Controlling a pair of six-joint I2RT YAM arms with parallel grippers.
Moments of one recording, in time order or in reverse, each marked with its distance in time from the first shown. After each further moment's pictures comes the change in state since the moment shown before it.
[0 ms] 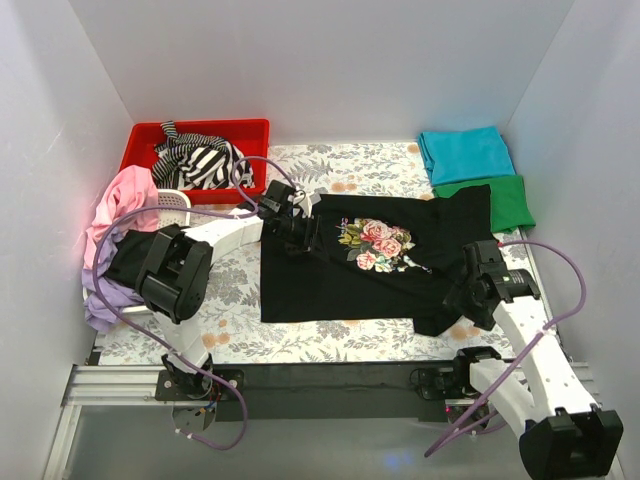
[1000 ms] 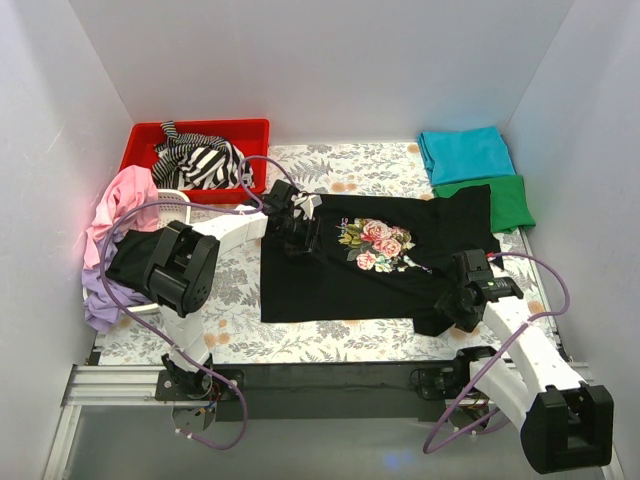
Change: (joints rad) left arm 0.000 0.064 0.053 -0.076 -0.043 0.037; right arm 0.013 0.030 -0.178 0.218 -0.059 0.113
